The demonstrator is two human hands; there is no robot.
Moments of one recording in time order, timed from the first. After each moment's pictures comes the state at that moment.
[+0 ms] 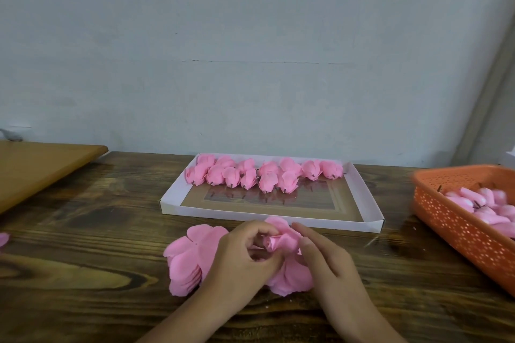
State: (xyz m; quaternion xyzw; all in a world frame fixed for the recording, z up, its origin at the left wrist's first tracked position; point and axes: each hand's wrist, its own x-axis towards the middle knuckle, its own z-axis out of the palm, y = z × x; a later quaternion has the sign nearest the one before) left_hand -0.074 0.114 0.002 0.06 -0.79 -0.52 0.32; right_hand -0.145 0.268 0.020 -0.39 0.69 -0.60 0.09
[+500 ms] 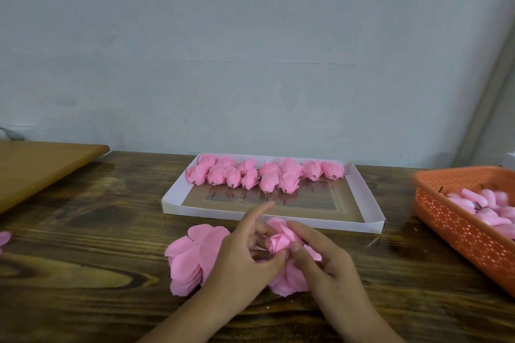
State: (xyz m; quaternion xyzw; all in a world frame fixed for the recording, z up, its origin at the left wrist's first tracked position) left_hand -0.070 0.117 0.010 0.04 -0.78 -0.56 0.29; right_hand -0.148 0.266 0.011 -0.43 0.66 -0.61 0.05
